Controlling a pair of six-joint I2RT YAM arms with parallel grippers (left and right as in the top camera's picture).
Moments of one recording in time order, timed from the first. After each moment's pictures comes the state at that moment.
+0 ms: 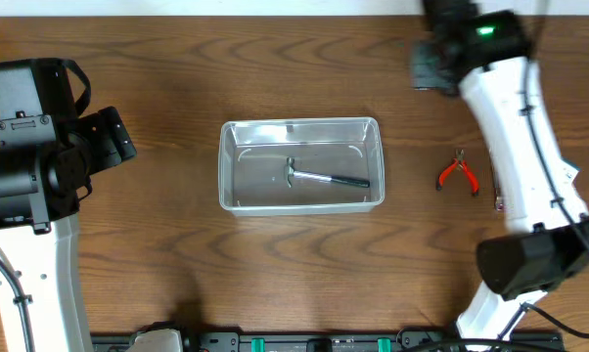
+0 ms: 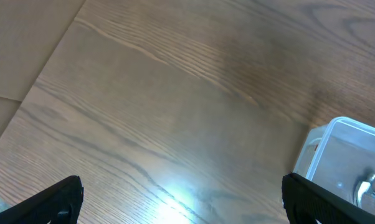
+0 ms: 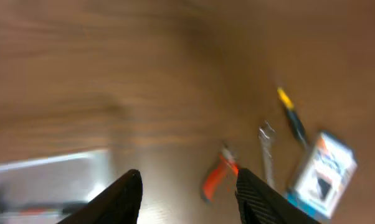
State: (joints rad) left arm 0.12 1.31 1.75 -1.41 -0.27 -0.22; right arm 0.22 1.92 2.09 -1.34 0.30 0.31
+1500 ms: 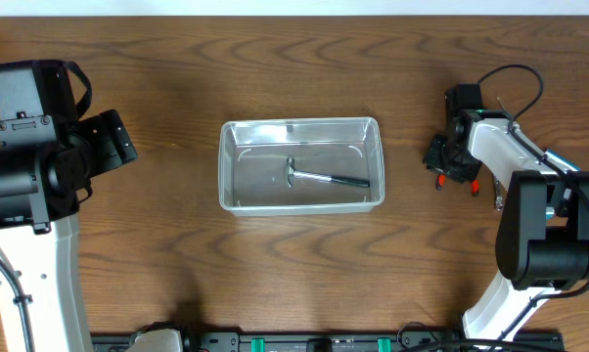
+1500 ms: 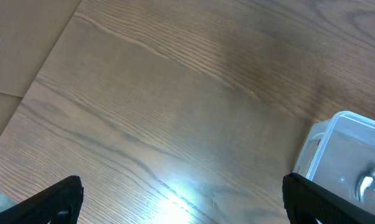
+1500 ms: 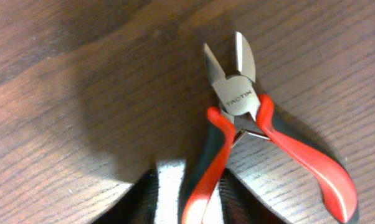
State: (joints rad) left arm 0.12 1.31 1.75 -1.43 -0.27 -0.22; right arm 0.00 1.95 1.21 -0.73 0.10 0.49
